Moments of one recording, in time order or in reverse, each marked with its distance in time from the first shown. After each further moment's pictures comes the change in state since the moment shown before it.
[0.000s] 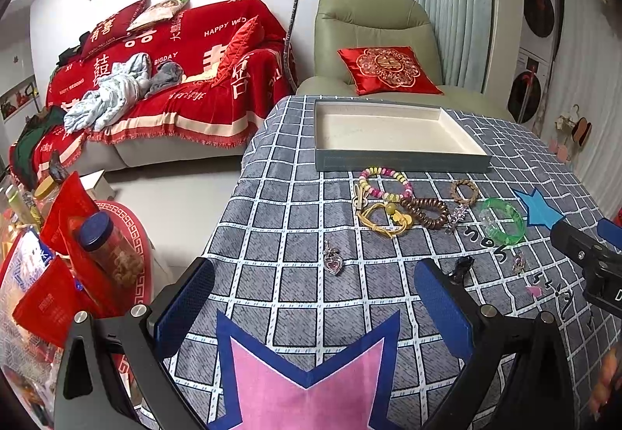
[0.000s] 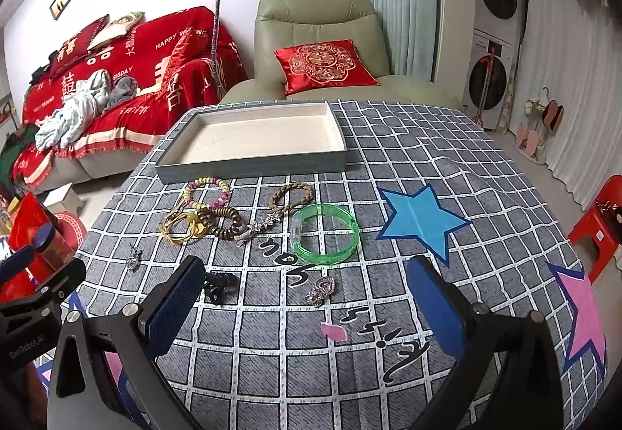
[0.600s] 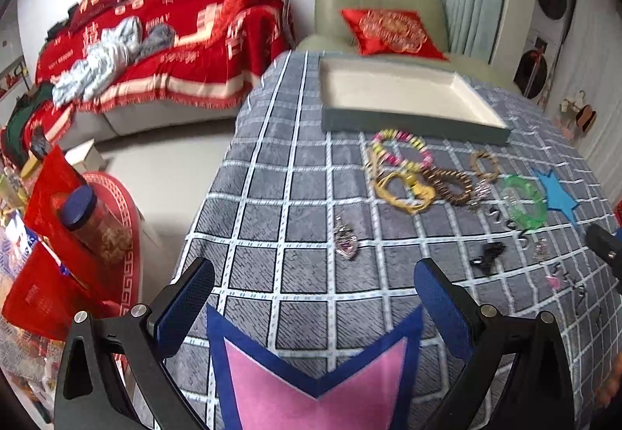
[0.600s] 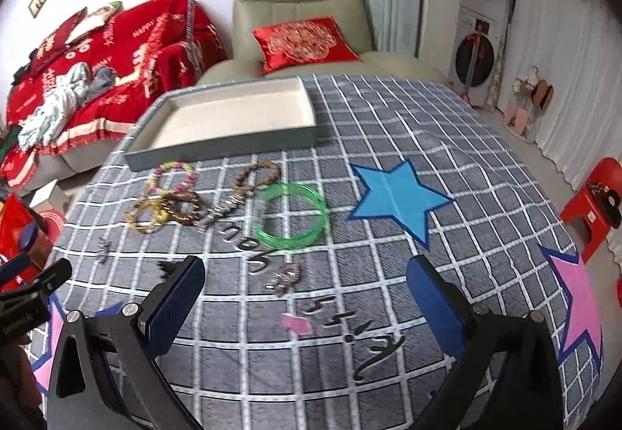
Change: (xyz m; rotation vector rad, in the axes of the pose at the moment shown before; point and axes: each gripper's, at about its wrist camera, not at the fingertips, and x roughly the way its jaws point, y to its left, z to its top) left arm 0.055 0.011 0.009 -0.020 0.190 -0.016; right arm 0.025 -0.034 0.004 0.048 0.109 -0.050
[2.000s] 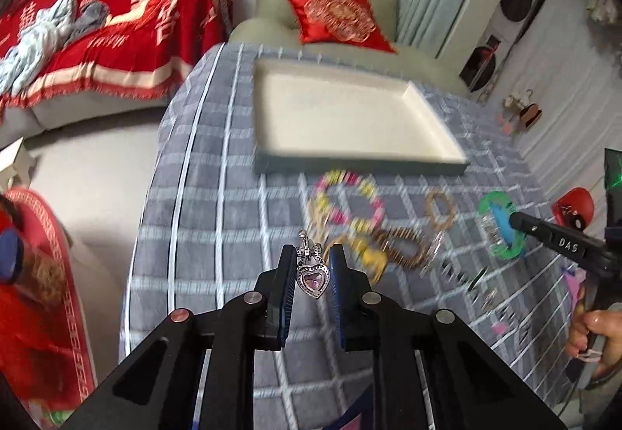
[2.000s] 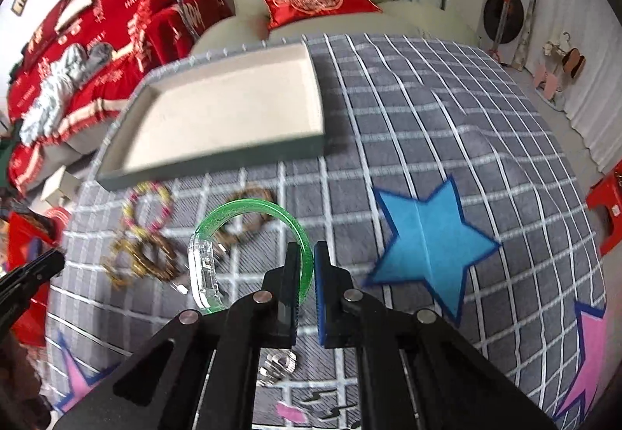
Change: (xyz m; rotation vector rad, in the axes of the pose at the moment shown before) left arm 0.032 -0.007 0.091 0.032 0.070 -0.295; right arm 0.079 -0.013 0.085 0.022 0.207 0.118
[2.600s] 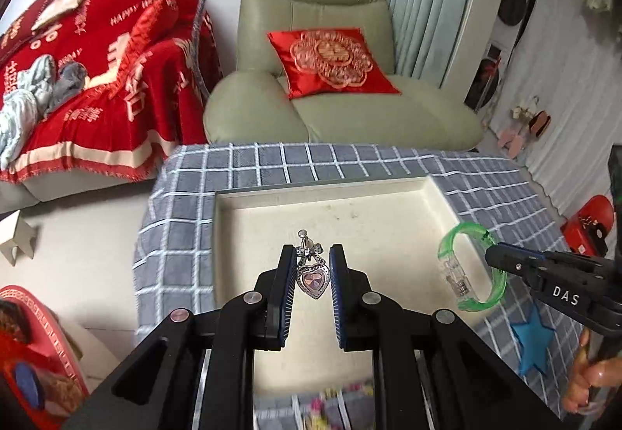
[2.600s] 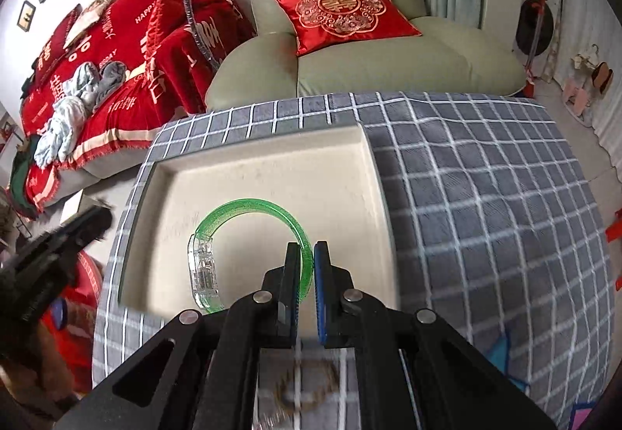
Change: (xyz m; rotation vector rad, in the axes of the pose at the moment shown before) left arm 0.090 -0.025 0.155 0.090 -0.077 0.056; right arm 0.065 0.041 0.142 0.001 0.003 0.078
